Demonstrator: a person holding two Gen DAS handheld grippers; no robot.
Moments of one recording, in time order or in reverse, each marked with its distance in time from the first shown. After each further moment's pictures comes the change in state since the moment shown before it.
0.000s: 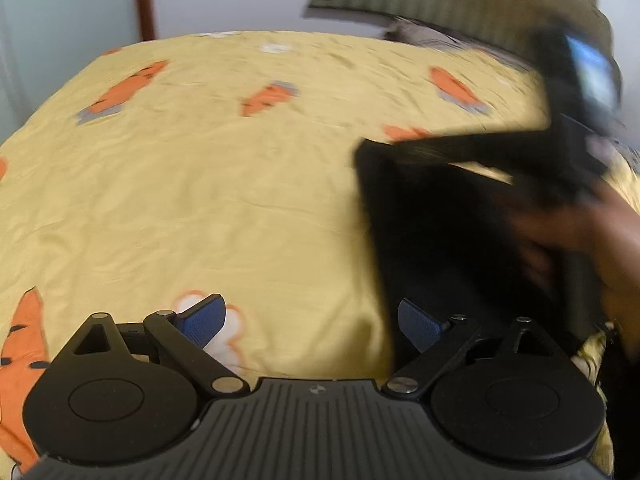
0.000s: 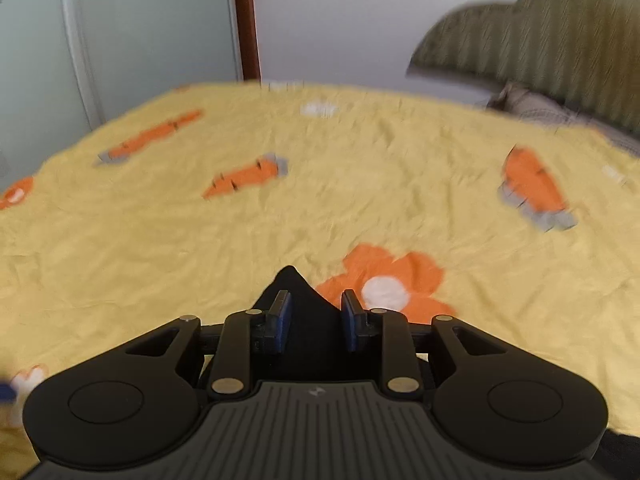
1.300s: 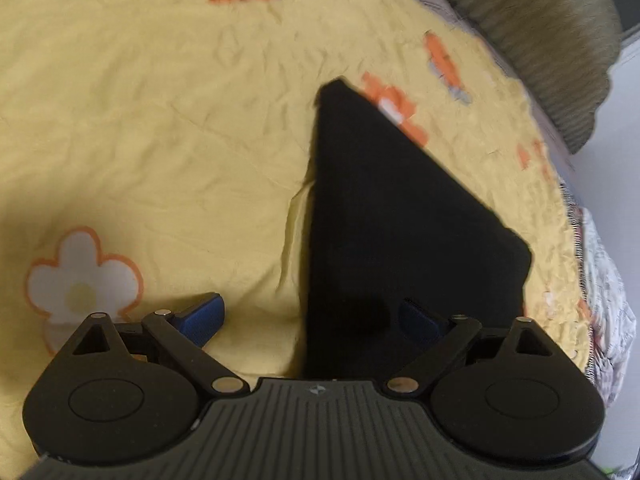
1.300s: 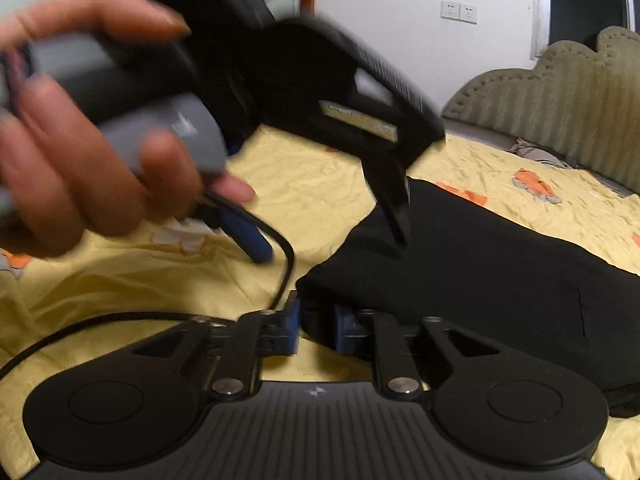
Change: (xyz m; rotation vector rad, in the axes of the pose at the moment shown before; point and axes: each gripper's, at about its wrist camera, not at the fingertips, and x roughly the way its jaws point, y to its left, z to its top) left arm 0.057 0.011 0.022 -0.280 0.280 -0.327; right arm -0.100 0.109 -0.152 -0.141 -0.150 0.022
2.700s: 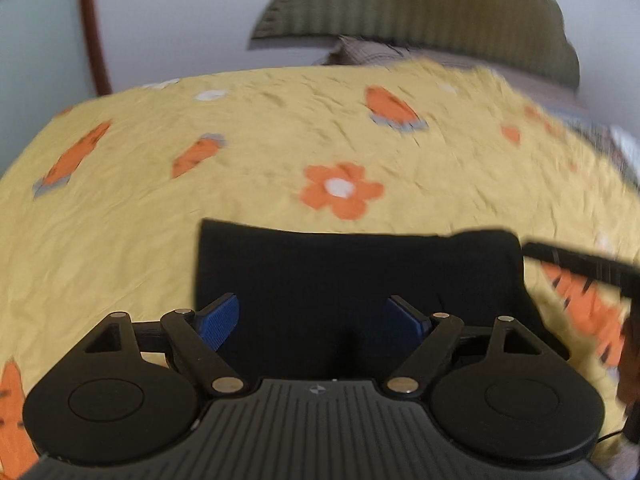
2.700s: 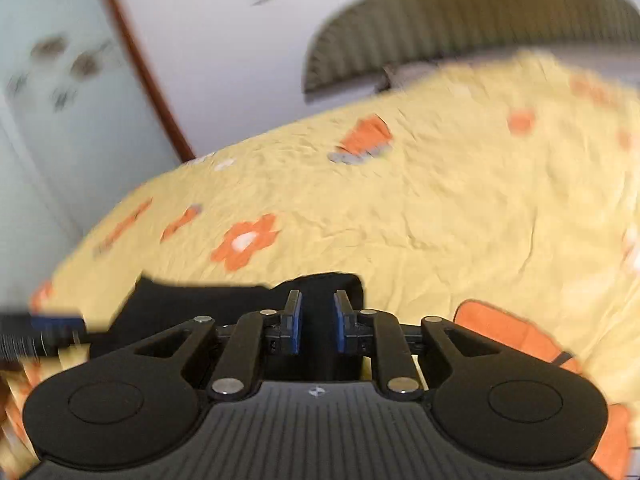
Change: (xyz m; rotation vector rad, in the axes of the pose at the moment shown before) left arm -0.033 -0.096 -0.043 0.494 -0.326 0.292; right arm -0.038 -0.242 0.010 0.620 0.012 -0.042
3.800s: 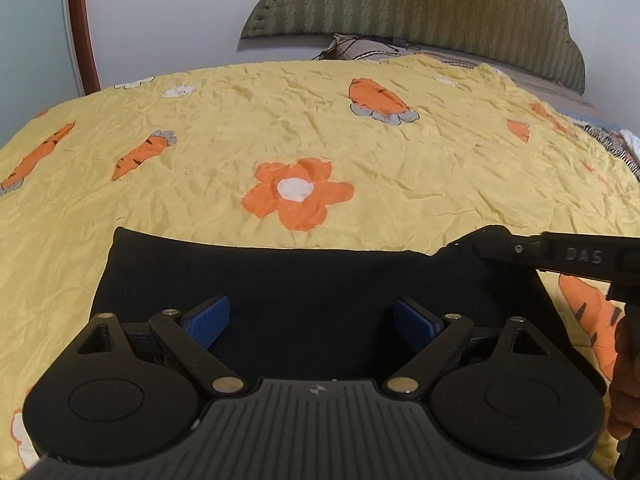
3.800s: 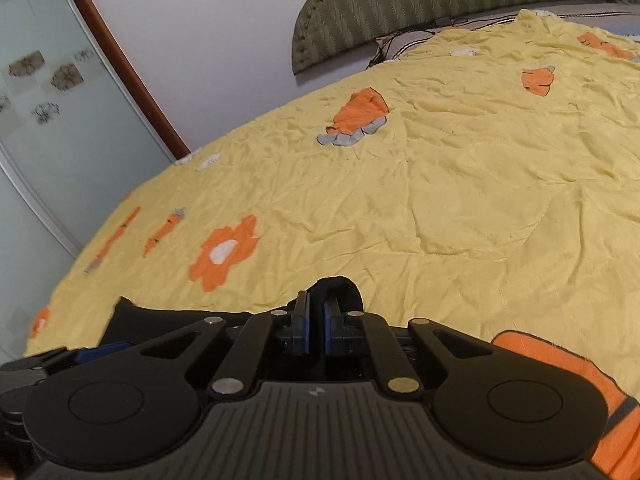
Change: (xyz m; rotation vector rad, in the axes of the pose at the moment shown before) left arm 0.073 -0.041 0.005 -0.043 -0.020 0.008; right arm 0.059 -0.011 0.018 0.028 0.062 -0.003
